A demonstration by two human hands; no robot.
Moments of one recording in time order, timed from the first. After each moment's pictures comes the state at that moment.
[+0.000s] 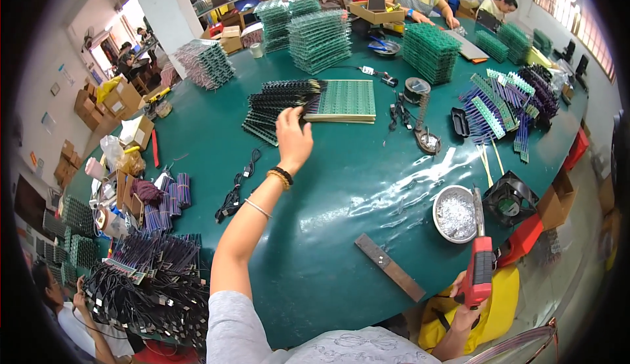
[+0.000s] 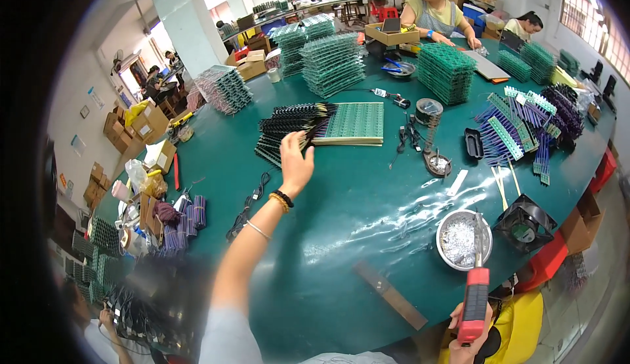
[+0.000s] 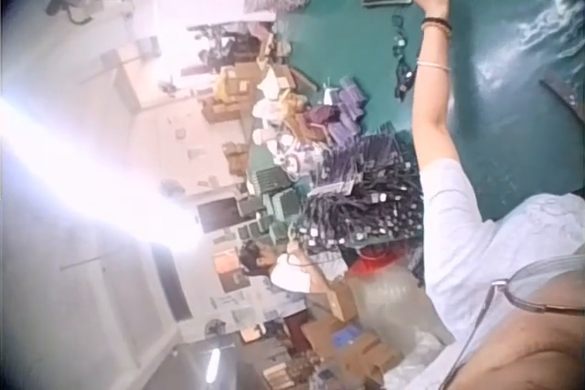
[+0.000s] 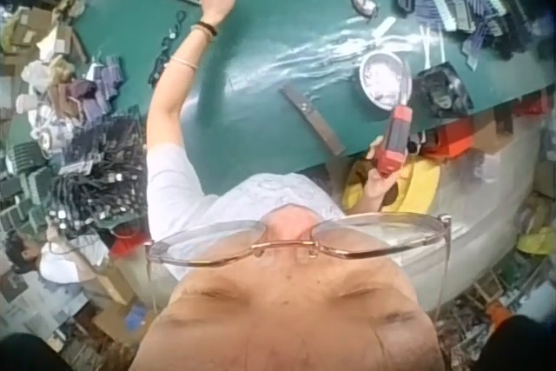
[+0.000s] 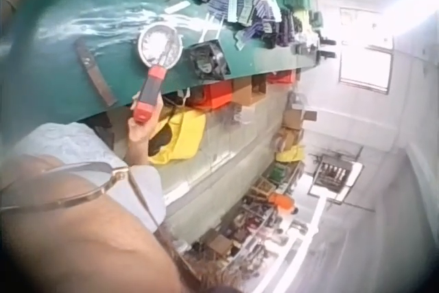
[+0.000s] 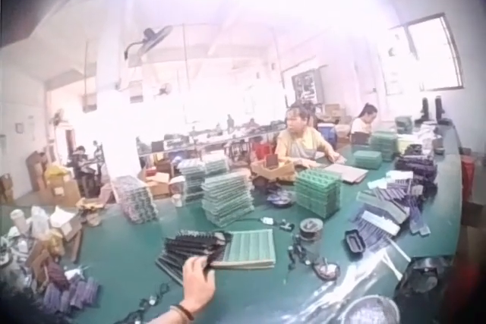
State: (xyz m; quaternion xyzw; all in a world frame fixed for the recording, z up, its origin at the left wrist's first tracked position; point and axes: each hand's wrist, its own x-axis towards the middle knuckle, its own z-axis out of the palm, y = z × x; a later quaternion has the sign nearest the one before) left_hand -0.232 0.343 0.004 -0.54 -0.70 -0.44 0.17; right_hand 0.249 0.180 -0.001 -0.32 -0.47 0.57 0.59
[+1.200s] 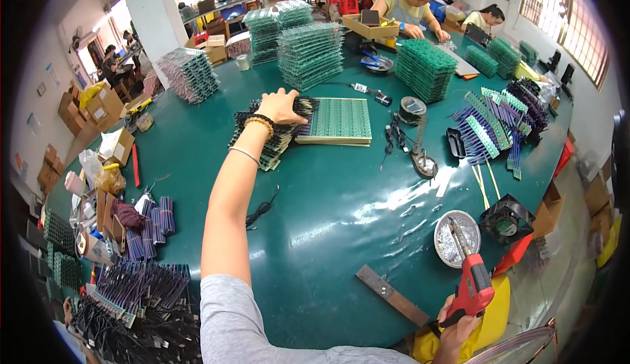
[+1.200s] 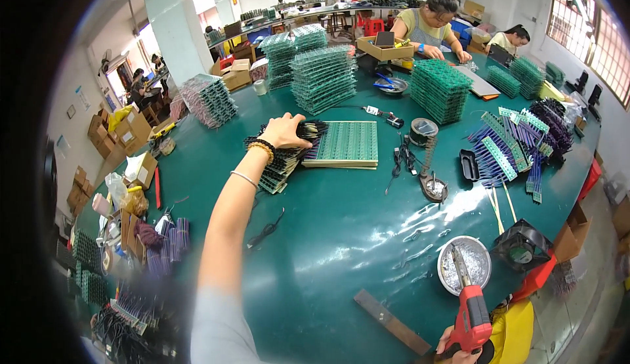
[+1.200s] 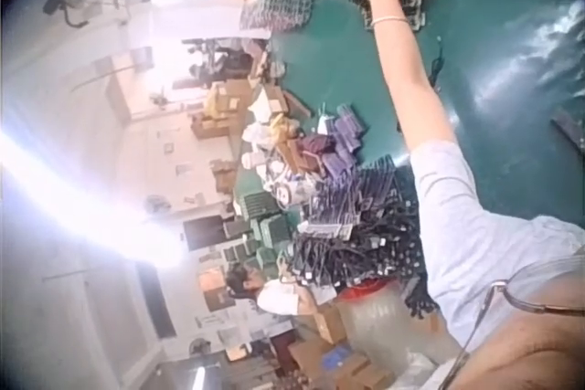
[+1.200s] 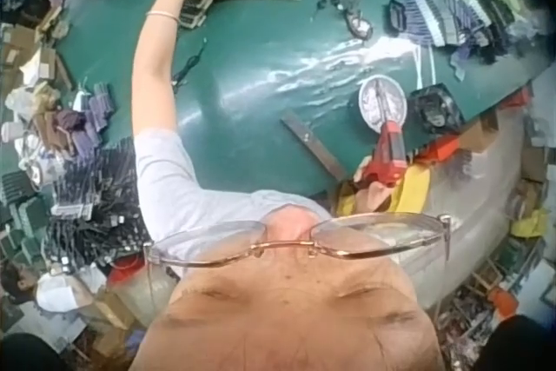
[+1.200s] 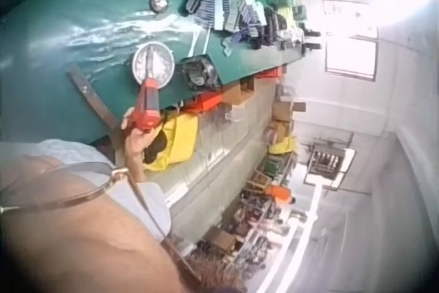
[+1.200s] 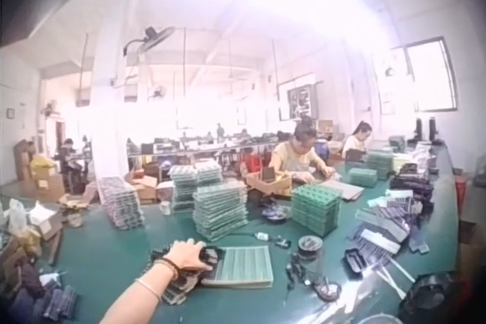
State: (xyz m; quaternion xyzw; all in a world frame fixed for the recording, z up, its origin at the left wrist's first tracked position) left_hand -0.327 0.446 0.073 -0.65 -0.75 -0.02 0.10; right_hand 0.211 0.173 -0.006 -0.37 -0.50 0.49 0.61
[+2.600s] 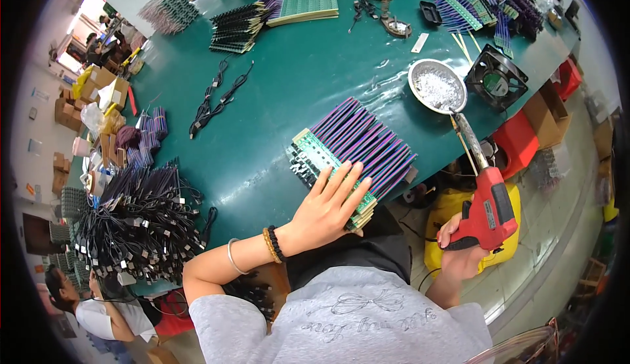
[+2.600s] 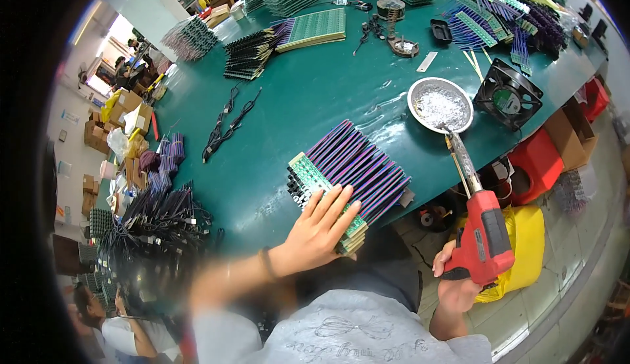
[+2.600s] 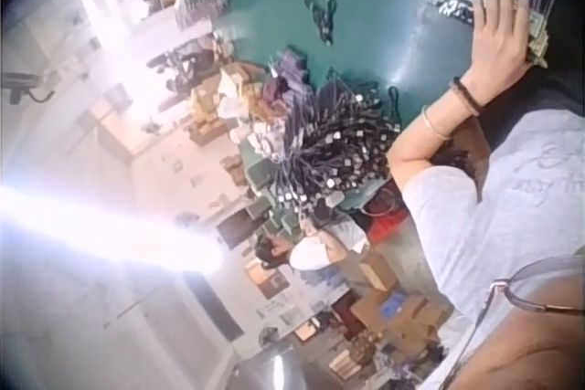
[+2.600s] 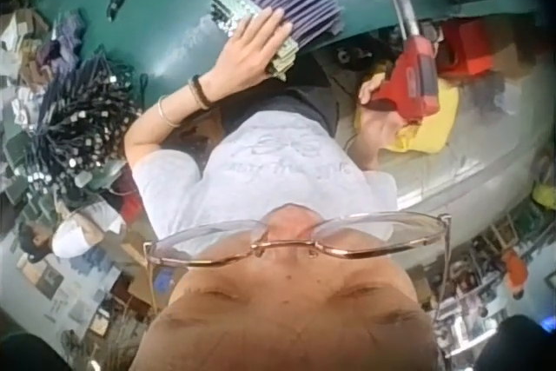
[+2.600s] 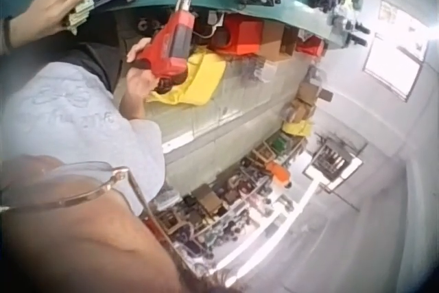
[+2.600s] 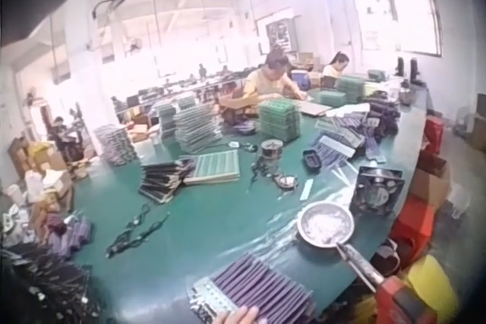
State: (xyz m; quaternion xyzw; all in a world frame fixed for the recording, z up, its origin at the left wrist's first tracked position) left_hand -0.007 0.055 0.009 -0.85 -0.51 -0.13 0.01; right_hand 0.269 0.072 -0.007 -0.27 -0.44 0.59 0.62
